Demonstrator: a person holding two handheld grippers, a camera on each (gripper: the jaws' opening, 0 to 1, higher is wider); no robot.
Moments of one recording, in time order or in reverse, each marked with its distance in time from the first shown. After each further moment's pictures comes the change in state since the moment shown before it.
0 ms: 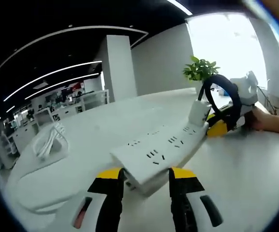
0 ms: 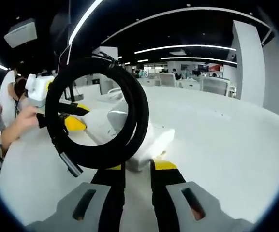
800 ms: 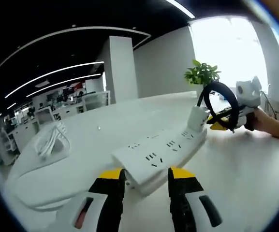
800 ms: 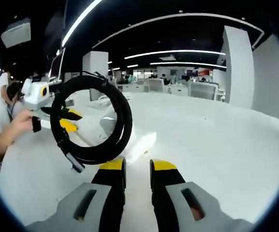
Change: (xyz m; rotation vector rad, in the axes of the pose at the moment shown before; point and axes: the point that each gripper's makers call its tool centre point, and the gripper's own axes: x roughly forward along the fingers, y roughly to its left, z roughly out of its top) left arm -0.007 -0.005 0.007 -0.029 -0.020 -0.003; right arm -0.040 -0.028 0.012 0.036 -0.094 -0.126
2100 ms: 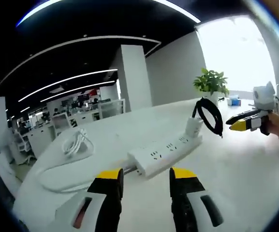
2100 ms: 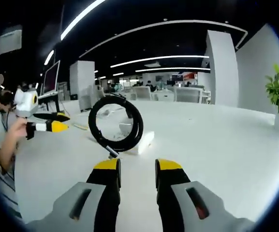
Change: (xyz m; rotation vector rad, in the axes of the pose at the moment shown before) left arm -0.080 -0.009 0.007 -0.006 -0.075 0.140; right arm -0.074 0.038 -0.001 0.042 -0.024 -0.093
